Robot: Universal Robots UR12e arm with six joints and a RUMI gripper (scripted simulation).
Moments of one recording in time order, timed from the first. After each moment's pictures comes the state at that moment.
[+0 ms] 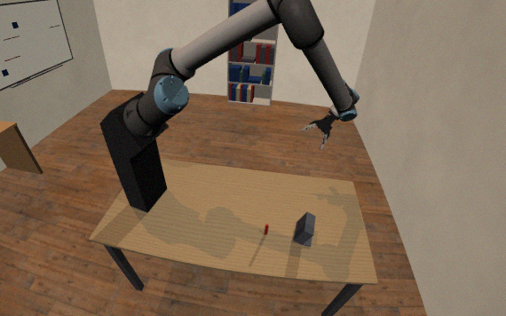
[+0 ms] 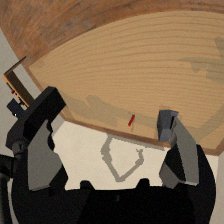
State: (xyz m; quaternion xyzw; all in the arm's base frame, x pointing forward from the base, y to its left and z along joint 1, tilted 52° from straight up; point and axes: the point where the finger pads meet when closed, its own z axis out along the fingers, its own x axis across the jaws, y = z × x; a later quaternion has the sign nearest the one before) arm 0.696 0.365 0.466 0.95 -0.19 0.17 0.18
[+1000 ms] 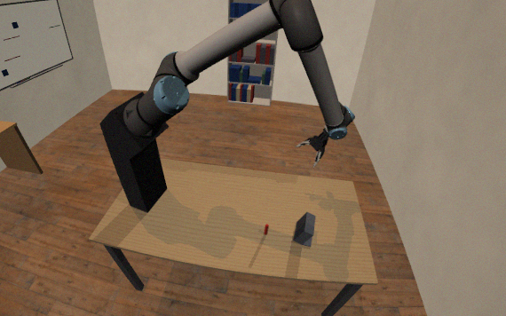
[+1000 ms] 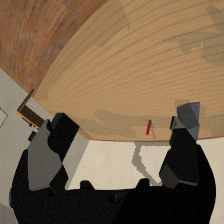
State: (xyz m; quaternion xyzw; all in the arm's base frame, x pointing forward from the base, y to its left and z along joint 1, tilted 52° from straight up) arm 0.748 0.301 0.404 0.92 -0.34 0.18 0.10
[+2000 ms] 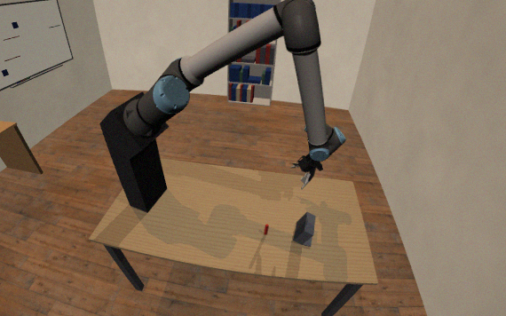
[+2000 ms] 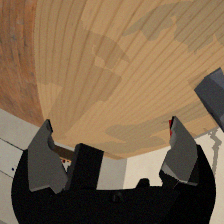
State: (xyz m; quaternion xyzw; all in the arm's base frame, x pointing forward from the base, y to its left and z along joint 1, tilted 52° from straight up) arm 0.798 0.204 0.332 0.83 -0.52 0.20 -0.01
